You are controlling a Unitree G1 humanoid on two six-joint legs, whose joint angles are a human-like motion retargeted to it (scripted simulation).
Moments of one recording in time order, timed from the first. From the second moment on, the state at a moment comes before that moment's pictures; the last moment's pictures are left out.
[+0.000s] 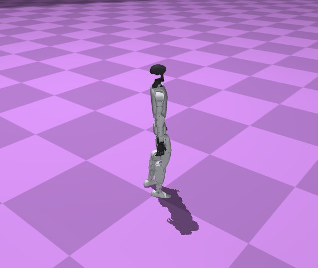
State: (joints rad) left arm -0.01 0.14 -0.03 1.57 -0.01 -0.08 -0.08; right arm 0.06 -0.18 -0.10 1.54 -0.49 -0.03 0.02; waist -0.07 -0.01 -0.02; left_leg 0.11 0.11 0.43 0.16 -0.15 -0.08; right_leg 0.07 -0.01 -0.29 0.01 0.02 -0.01
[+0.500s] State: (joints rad) left arm 0.31 0.08 0.11 1.70 0.04 -0.01 -0.21; right arm -0.38 -0.04 -0.02 1.32 -0.33 -0.01 0.17; waist 0.18 -0.02 0.11; left_leg -0.56 0.31 0.30 1.36 0.02 0.08; right_leg 0.12 -0.06 -0.32 0.01 0.01 -0.10
